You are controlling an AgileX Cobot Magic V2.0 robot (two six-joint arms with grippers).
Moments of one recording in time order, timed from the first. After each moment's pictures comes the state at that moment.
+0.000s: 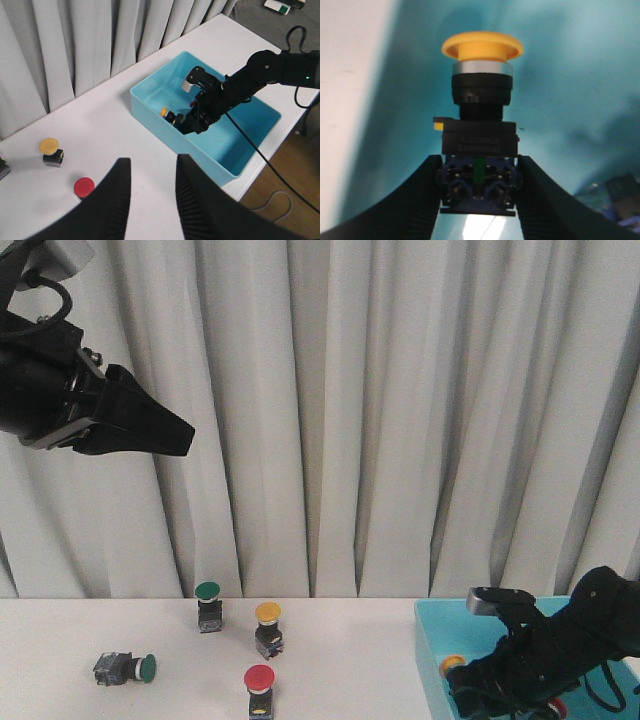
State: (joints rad) left arm -0.21 1.52 -1.95 -0.59 1.26 0.42; right arm 0.01 2.01 -1.33 0.50 0.71 -0.50
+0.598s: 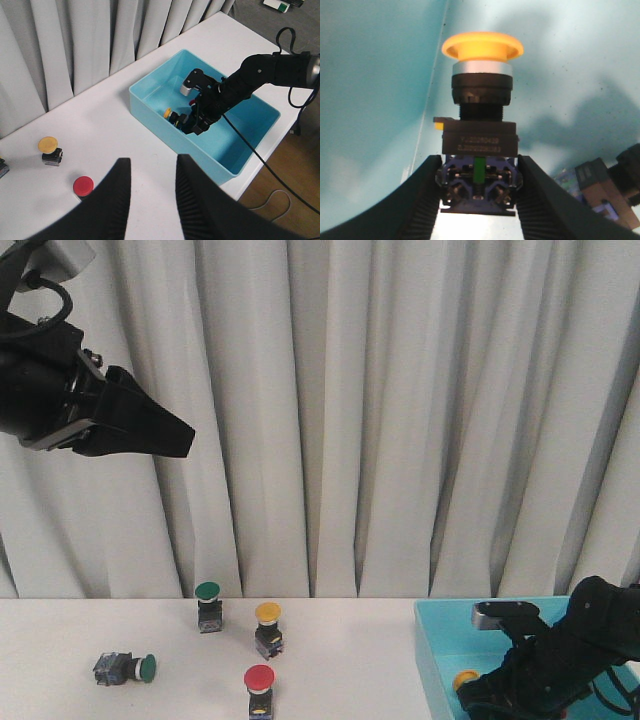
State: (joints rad) left arm -0.21 1.52 -1.95 -0.59 1.27 0.42; right arm 0.01 2.03 -1.33 0.38 0.70 -0.44
